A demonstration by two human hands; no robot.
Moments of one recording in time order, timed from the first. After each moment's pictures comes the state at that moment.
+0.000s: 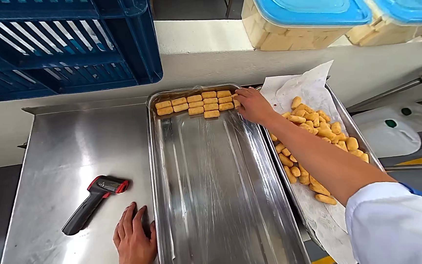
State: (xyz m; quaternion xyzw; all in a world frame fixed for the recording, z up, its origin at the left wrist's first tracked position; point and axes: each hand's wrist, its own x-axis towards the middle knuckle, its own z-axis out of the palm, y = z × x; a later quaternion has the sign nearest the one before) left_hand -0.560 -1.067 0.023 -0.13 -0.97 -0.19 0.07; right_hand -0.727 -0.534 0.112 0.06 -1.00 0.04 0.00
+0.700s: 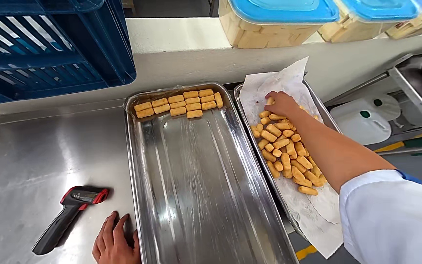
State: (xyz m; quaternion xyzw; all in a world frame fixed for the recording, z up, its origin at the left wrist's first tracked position) left_hand -0.560 -1.067 0.024 -0.14 -0.97 -0.19 0.06; right_hand -0.646 -0.369 0.100 -0.28 -0.95 0.10 -0.10
